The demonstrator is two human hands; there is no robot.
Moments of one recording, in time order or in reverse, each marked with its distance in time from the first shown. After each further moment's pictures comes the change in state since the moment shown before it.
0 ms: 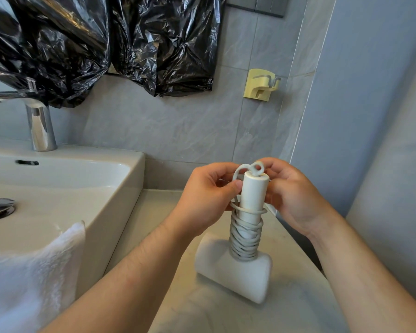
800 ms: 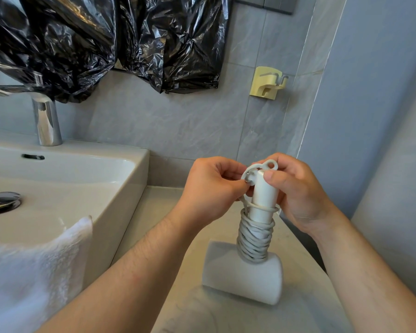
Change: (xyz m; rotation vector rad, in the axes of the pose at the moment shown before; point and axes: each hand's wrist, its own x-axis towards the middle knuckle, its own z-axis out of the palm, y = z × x) left_hand 0.001 0.011 -0.002 0.113 0.074 0.026; right_hand 0.003 0.000 0.009 -0.086 0.050 -0.125
